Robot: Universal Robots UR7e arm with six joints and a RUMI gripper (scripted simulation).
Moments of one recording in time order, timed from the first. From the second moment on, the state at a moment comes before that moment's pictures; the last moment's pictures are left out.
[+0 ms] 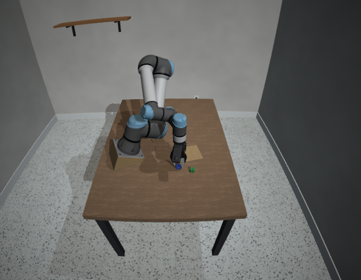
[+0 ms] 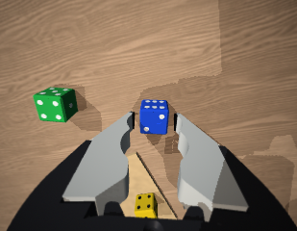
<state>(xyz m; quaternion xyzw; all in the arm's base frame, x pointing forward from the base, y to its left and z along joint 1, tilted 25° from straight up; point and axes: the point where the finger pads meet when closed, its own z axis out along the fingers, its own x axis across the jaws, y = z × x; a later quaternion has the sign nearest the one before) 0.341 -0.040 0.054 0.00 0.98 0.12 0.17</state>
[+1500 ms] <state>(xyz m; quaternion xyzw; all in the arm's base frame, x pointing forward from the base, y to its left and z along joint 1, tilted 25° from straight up) 0.341 -0.040 0.055 0.00 0.98 0.12 0.17</state>
